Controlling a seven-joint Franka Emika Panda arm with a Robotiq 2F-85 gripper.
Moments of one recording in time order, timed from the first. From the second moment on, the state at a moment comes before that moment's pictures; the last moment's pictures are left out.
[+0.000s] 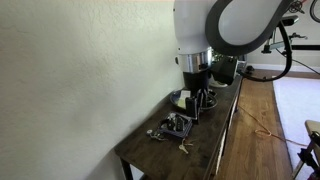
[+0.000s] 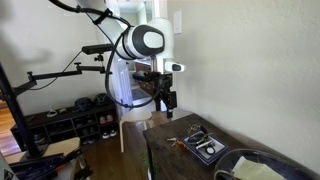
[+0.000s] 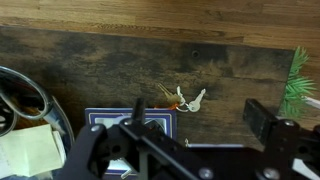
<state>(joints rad) 0.08 0.14 0.07 -2.30 -0.15 2.35 0.19</state>
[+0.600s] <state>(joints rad) 0.08 0.24 0.05 -2.30 -0.15 2.50 0.45</state>
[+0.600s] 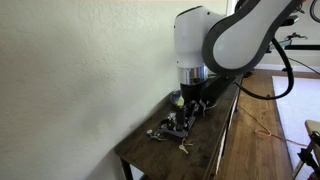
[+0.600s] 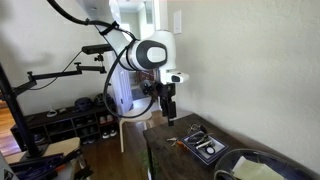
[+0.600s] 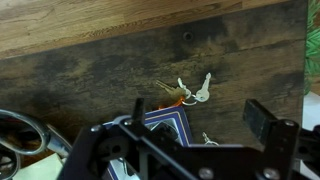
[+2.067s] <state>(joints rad) 0.17 0.37 -0.05 -2.25 -0.13 2.62 0.88</state>
